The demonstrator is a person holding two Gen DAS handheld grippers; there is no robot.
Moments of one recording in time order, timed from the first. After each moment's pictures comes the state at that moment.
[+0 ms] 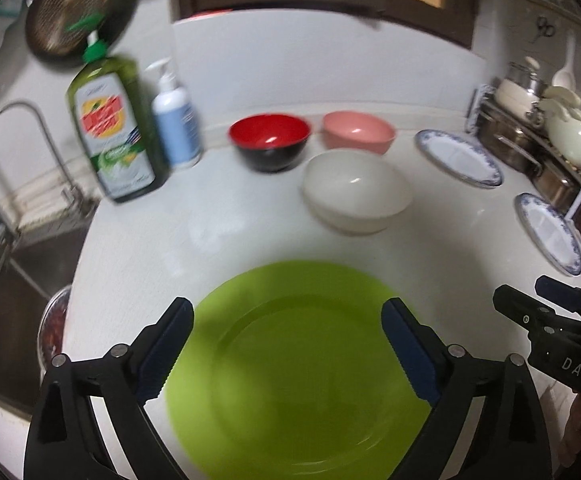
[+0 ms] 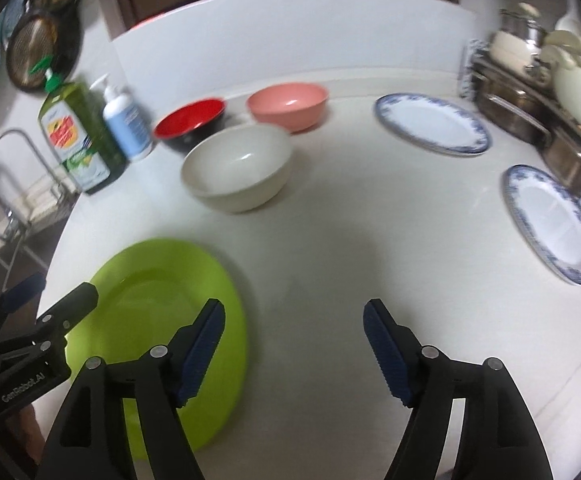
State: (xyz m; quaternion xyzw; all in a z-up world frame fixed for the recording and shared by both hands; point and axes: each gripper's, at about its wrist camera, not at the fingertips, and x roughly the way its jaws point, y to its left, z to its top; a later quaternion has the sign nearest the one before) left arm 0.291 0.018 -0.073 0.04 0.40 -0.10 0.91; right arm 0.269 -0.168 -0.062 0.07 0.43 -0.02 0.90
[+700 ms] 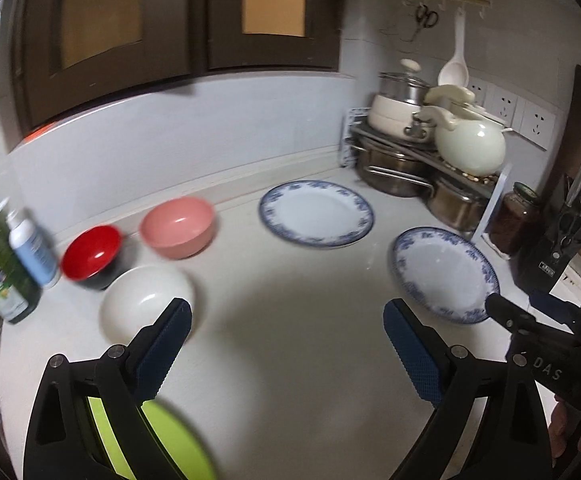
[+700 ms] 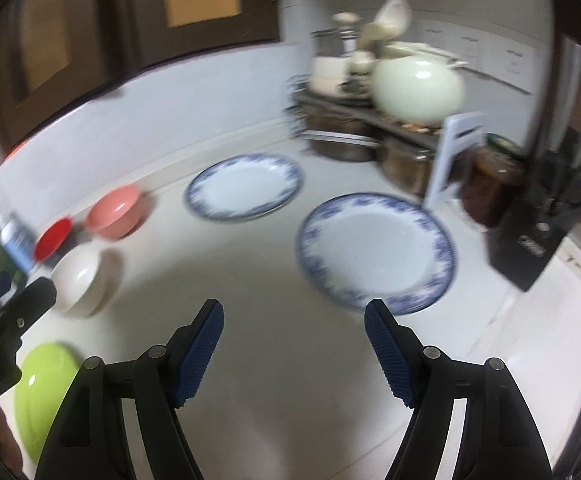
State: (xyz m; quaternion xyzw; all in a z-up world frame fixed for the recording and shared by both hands) left arm 0.305 -0.191 -0.010 0.08 0.33 -0.25 0.91; right arm 0.226 -0.365 -0.007 0.12 0.35 -0.22 0.90
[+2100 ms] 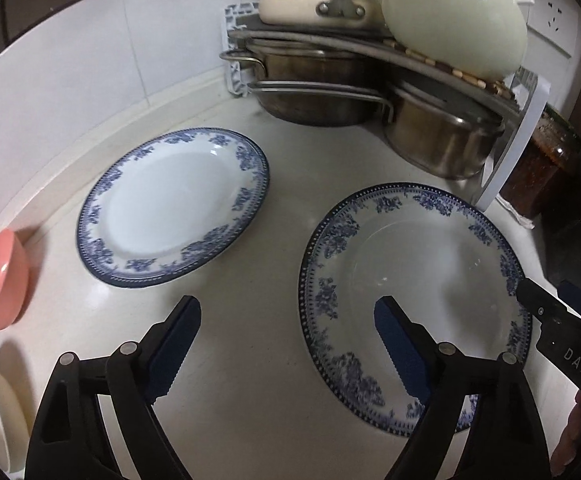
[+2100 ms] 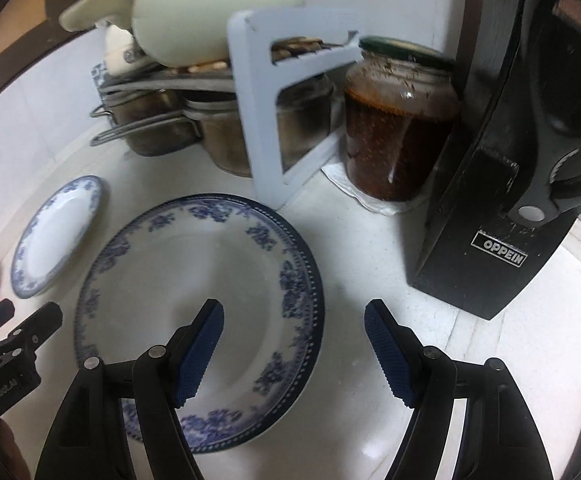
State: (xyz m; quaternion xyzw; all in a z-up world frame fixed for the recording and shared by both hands) left arm 0.397 -0.421 -0.122 0.16 0.43 -0.32 0.83; right arm 0.266 -0.562 -0.093 0.19 0.39 -0.36 0.82
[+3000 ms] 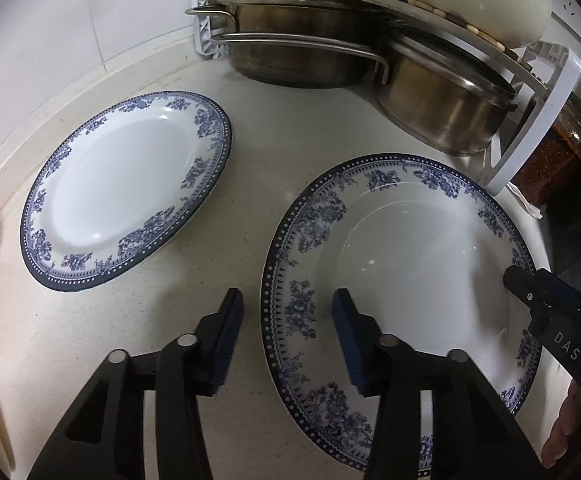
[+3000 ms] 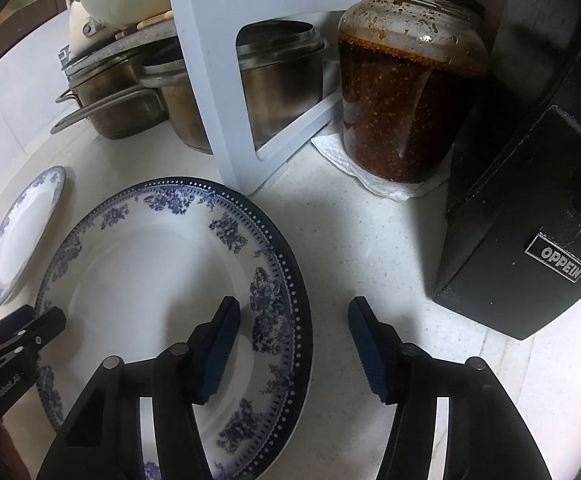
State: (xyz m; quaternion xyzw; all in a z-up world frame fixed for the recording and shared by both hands) left arm 0.417 -0.452 -0.156 0.16 0.48 -0.34 0.79; right arm 0.284 -0.595 -0.129 0.21 0.42 -0.35 0.81
